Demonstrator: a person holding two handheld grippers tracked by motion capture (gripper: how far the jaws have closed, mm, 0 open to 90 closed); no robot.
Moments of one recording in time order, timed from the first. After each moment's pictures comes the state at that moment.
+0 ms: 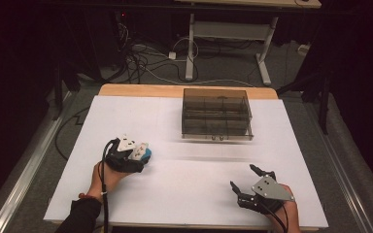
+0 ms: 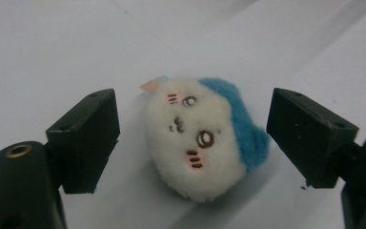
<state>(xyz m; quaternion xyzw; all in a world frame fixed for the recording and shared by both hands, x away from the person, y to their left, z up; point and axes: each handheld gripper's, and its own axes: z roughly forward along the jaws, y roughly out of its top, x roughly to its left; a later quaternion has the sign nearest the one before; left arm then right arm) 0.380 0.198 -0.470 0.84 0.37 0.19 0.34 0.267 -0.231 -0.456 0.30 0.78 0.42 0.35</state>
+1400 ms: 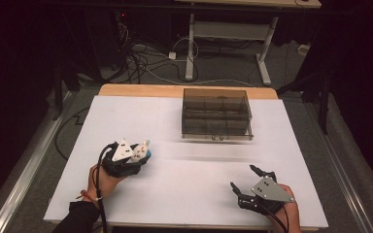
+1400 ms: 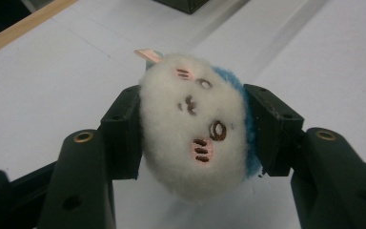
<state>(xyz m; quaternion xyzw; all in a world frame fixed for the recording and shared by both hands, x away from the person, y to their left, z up) 0.350 0.201 -0.453 0.85 0.29 0.23 0.38 0.265 -0.232 -0.456 0.29 0.78 0.41 0.36</state>
